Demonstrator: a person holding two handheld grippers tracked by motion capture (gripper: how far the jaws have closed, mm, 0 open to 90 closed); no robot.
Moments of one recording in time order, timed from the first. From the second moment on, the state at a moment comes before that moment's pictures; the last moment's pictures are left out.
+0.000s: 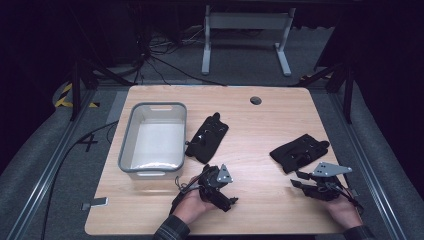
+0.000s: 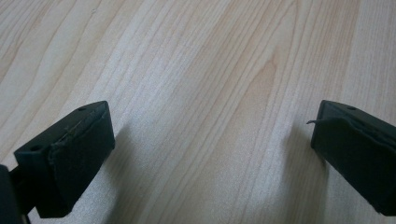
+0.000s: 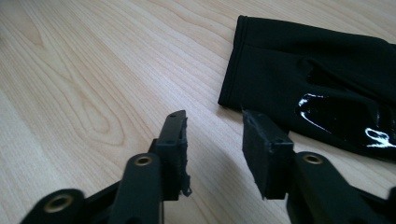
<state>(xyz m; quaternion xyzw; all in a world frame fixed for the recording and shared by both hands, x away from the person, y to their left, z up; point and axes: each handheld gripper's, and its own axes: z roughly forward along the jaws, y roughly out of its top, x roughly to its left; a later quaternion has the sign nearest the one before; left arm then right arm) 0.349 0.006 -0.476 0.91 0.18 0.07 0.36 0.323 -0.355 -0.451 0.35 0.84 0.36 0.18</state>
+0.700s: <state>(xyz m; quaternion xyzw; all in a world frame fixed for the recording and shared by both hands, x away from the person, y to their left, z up) 0.350 0.006 -0.476 0.91 0.18 0.07 0.36 0.375 -0.339 -0.443 0.37 0.84 0.37 0.17</state>
